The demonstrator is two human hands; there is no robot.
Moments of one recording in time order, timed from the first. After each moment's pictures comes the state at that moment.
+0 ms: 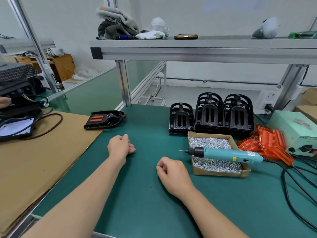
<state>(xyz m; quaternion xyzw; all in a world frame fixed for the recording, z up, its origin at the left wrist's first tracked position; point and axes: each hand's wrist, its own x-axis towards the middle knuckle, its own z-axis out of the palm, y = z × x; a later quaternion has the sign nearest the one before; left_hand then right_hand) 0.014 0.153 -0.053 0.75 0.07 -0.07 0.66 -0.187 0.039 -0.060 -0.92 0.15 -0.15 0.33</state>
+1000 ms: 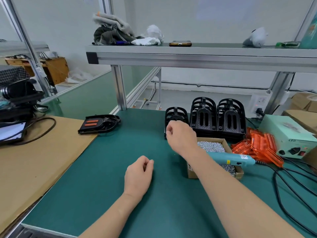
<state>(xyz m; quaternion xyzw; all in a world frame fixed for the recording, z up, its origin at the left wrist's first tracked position) -0.114 0.146 -0.062 0.85 -0.20 0.01 0.49 -0.143 -0.021 0.037 -0.94 0.22 -0.21 0.17</state>
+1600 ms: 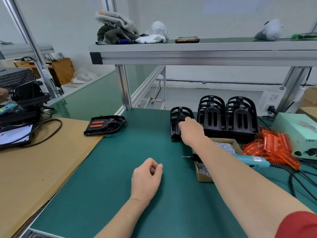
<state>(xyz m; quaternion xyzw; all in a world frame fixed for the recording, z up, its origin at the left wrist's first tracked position) -0.111 0.147 -0.066 0.84 -0.20 0.00 0.50 -0.092 -0.075 0.014 -0.97 0.22 -0.08 -0.02</state>
